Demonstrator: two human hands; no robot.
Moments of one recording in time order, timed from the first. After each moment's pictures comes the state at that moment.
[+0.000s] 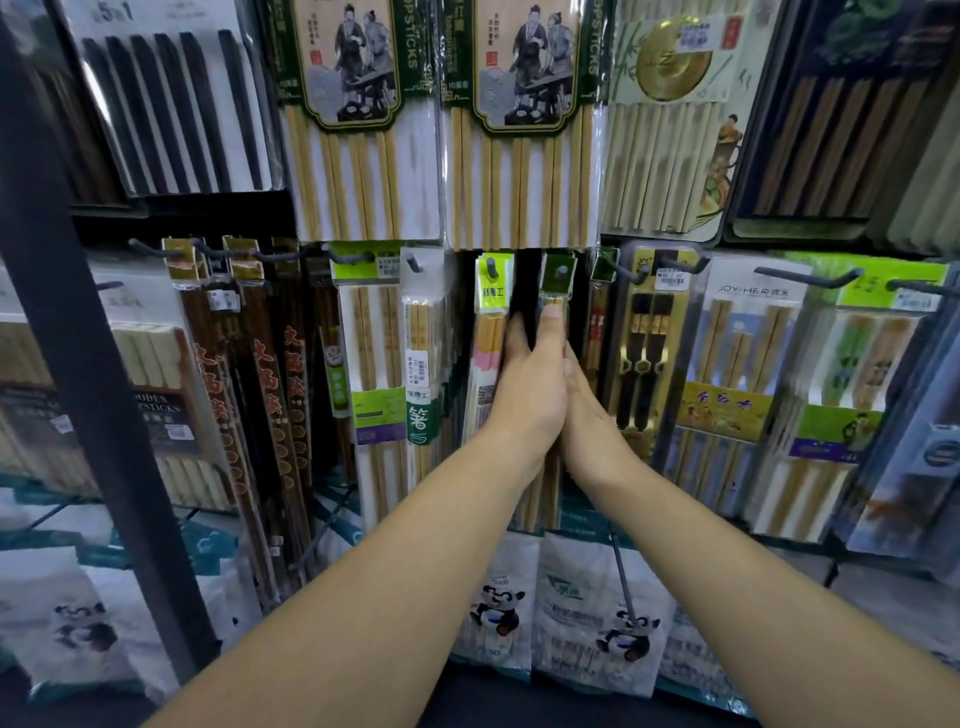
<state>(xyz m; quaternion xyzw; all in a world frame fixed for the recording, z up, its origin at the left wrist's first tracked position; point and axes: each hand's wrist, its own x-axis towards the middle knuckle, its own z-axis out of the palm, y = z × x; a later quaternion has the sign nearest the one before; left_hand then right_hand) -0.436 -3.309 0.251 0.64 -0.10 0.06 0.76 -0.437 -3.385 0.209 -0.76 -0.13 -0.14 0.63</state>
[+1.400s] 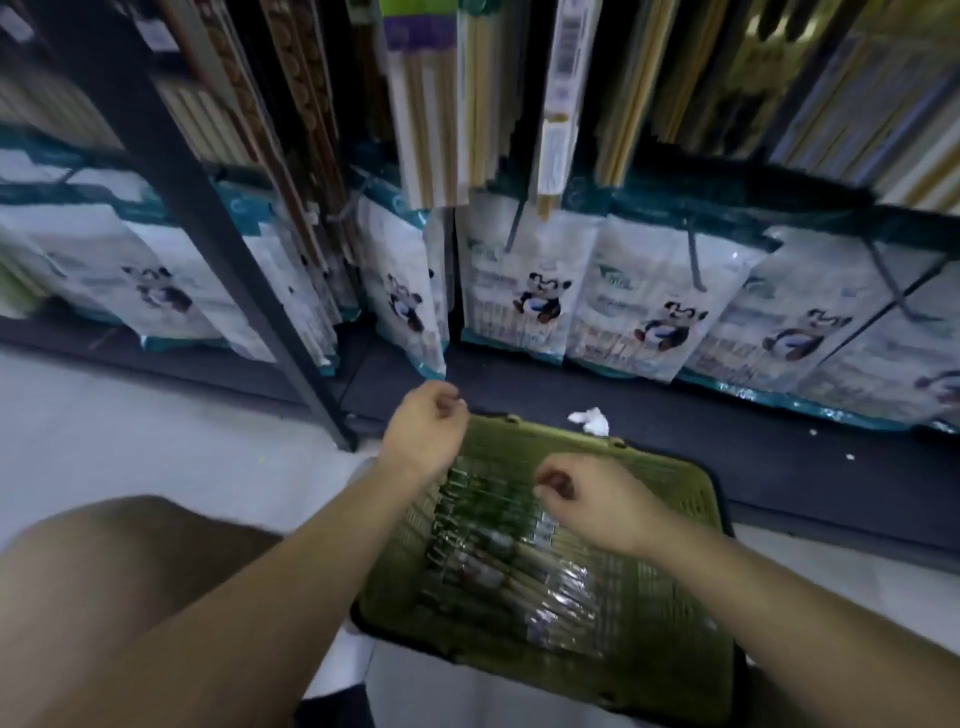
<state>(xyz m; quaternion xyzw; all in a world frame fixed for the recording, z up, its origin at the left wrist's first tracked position) -0.569 -3.154 -0.073 0.88 0.10 -0.12 0.44 -0.623 -3.381 -0.069 -0.93 -0.13 0.18 0.28</state>
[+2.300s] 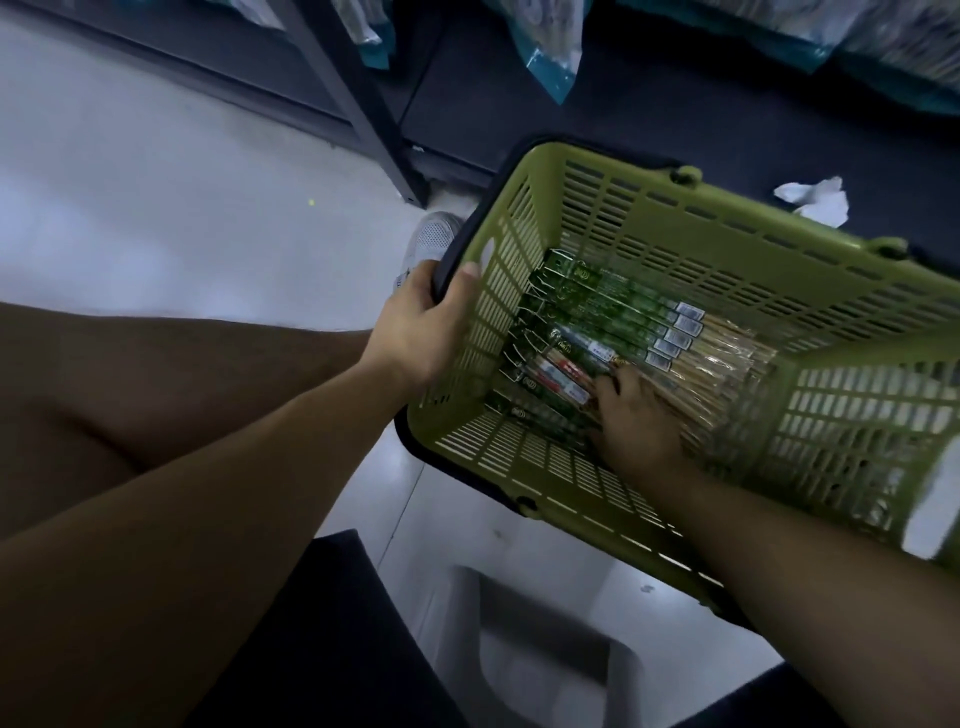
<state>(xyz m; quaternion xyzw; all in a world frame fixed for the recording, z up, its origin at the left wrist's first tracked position) -0.639 -3.082 -0.206 0.84 0.28 -0.15 0.44 -0.684 -3.337 -0.338 -0.94 -0.15 0.31 0.07</state>
